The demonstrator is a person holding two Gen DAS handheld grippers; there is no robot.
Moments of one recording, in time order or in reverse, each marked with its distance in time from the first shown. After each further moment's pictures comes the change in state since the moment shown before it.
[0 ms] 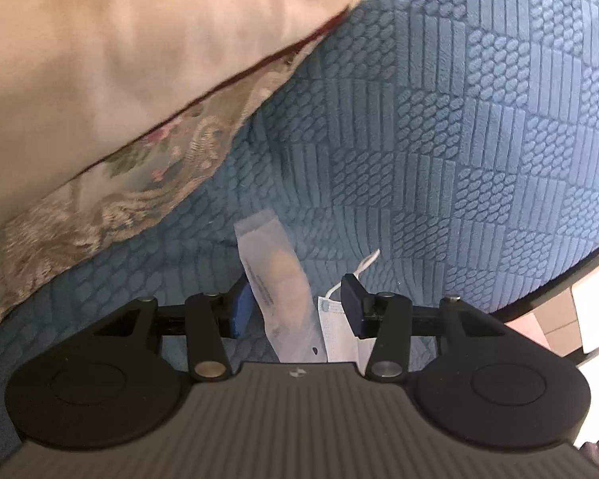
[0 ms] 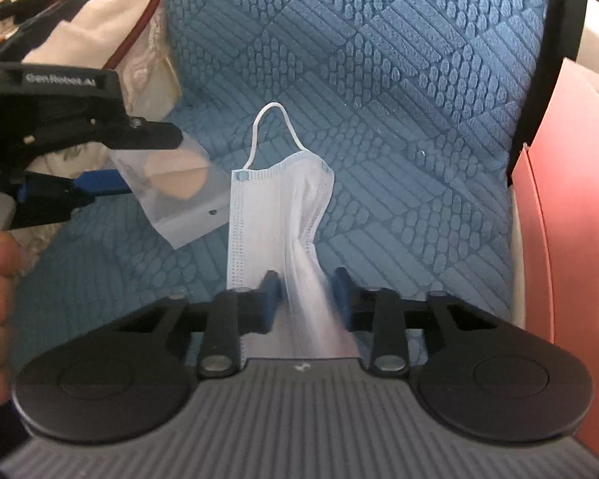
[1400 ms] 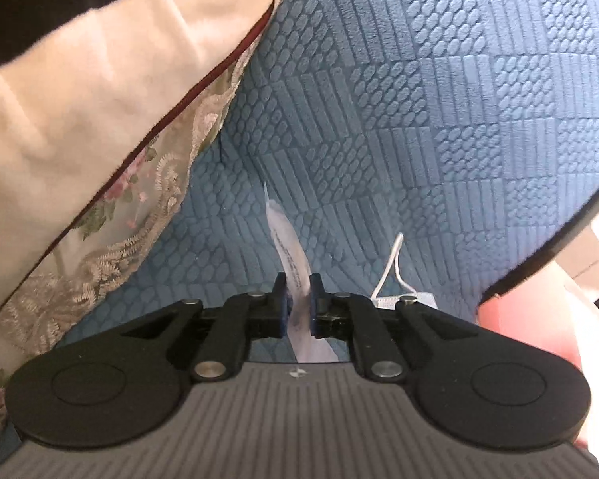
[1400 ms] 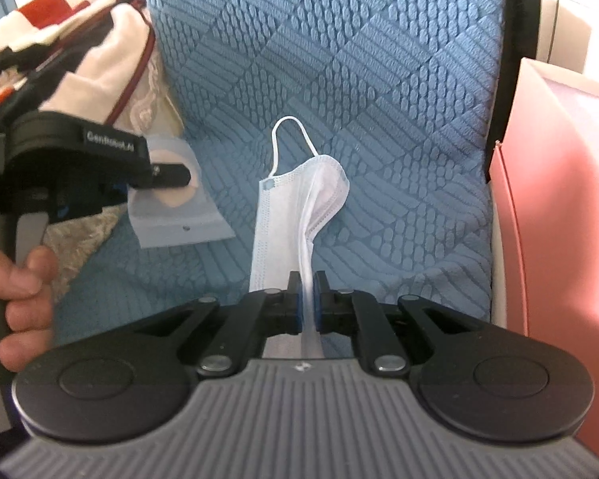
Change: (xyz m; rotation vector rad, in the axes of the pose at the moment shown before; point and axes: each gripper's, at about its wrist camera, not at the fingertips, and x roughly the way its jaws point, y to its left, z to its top) left arm 0.008 -0.011 -0.006 0.253 -0.002 0.046; right arm -0.037 -0.009 0.004 0.092 -0.042 0.035
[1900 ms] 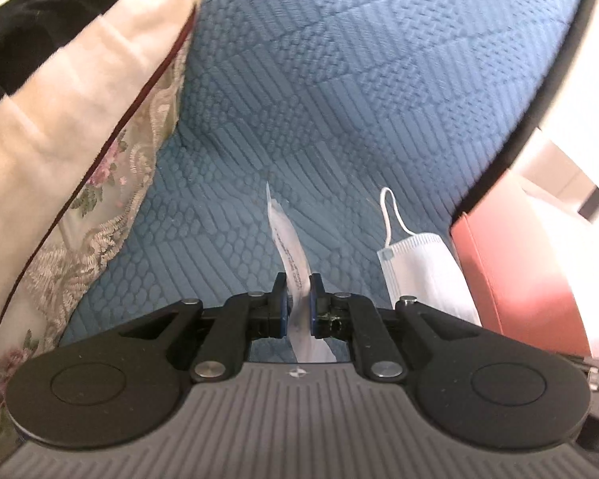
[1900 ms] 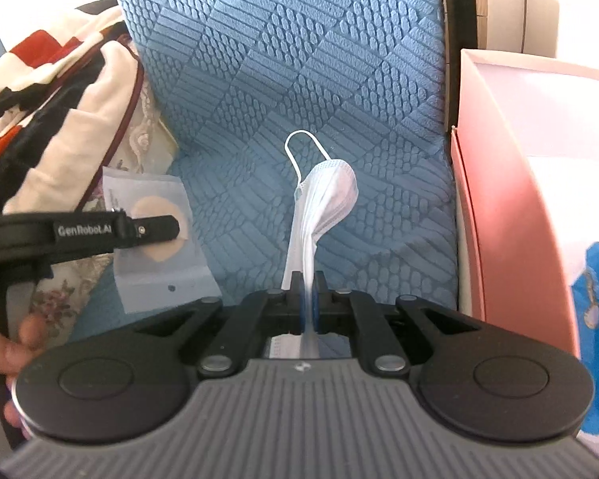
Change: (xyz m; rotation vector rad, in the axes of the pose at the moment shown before) left arm -0.044 -0.035 -0.034 0.231 0.054 -0.013; right arm -0.036 -0.016 -0.010 0.103 -0.012 0.010
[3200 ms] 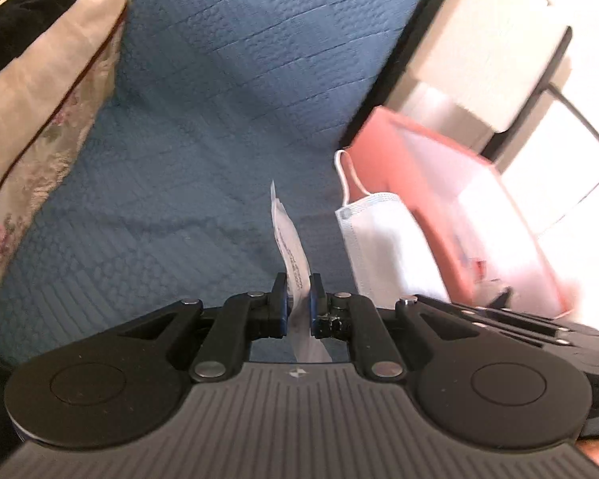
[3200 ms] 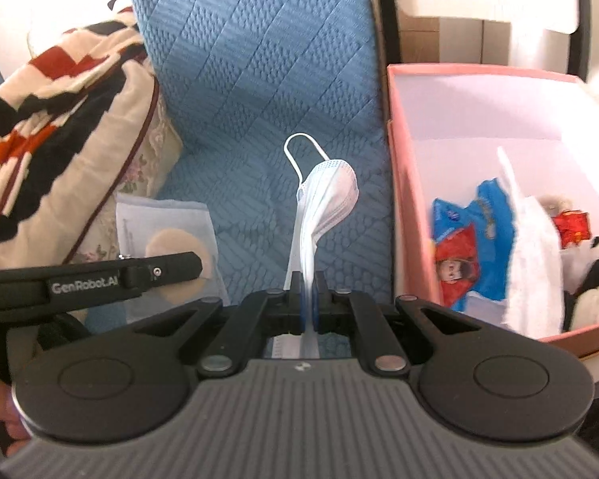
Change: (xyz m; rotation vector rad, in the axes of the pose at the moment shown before) left arm -0.097 -0.075 -0.064 0.037 0.053 -0.185; right arm -0.118 0.004 -0.051 0.038 -0.059 -0.075
